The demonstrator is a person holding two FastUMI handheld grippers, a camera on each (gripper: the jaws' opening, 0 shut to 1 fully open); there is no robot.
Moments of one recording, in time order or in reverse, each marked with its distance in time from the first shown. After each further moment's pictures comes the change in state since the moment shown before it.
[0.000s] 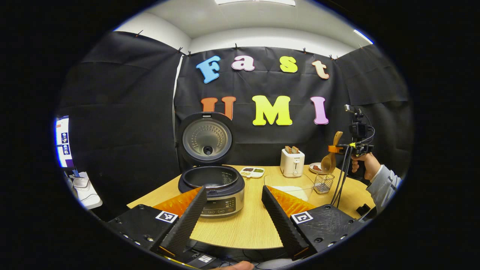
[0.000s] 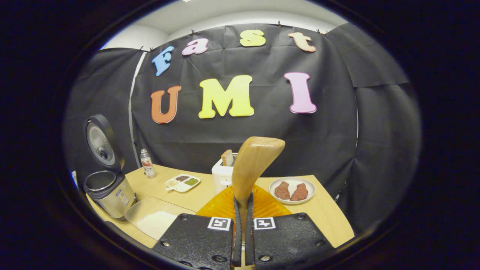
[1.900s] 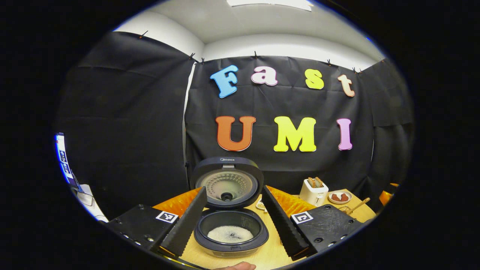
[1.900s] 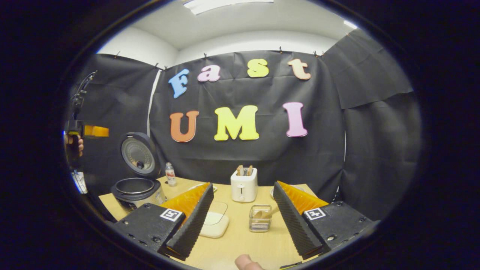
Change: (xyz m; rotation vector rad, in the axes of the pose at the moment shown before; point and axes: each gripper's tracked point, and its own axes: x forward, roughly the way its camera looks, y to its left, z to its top) left arm 0.124 0.088 0.156 -0.052 -0.095 0.103; right arm -0.208 0.053 0.032 -0.035 -0.183 0.045
